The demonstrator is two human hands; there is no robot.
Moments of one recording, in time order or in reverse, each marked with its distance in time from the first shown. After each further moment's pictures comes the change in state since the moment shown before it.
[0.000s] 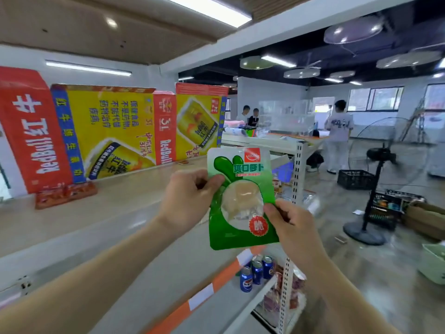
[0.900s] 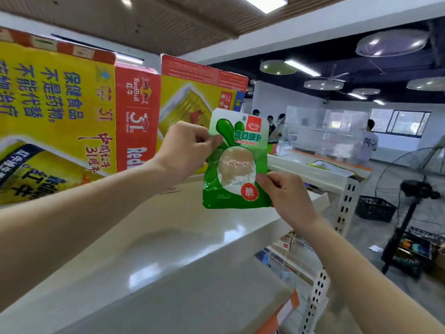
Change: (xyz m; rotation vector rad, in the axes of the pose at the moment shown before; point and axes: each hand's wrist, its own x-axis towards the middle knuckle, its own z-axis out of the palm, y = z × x) left_hand 0.292 -0.120 0.064 0.057 0.056 0.007; right_hand 0.337 0.120 0.050 -0.168 -0.121 -0.162
